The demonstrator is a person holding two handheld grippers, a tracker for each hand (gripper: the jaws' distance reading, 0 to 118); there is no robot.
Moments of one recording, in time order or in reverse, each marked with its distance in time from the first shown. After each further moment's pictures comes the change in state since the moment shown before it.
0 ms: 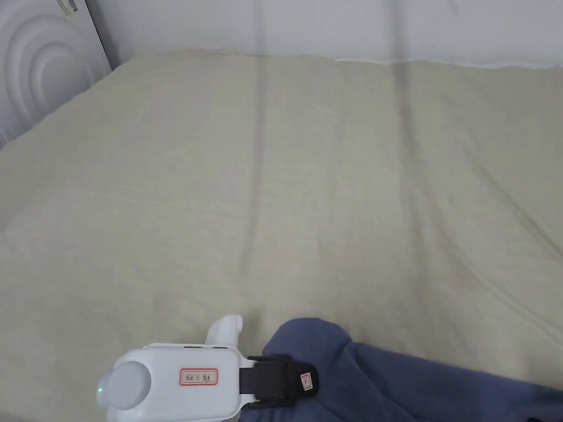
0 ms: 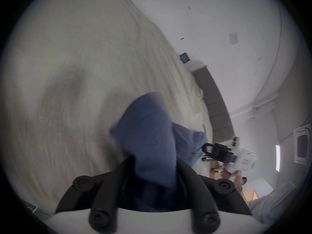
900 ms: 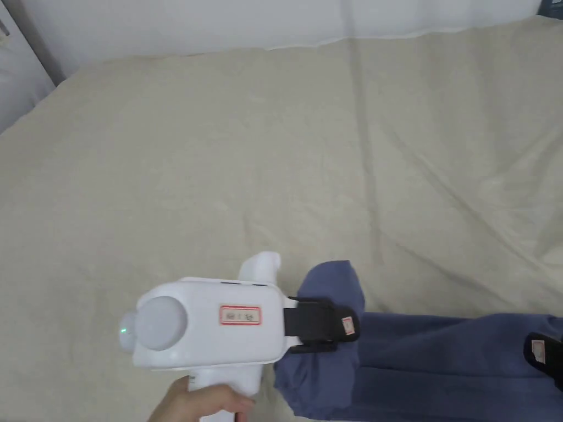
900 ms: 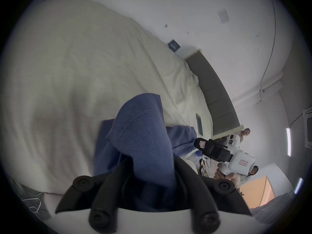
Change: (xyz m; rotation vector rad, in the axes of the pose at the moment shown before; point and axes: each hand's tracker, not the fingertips) left arm 0.200 -0.024 -0.076 -0.090 0.024 -0.168; right arm 0.139 -0.030 0.070 0.191 0.013 -0.180
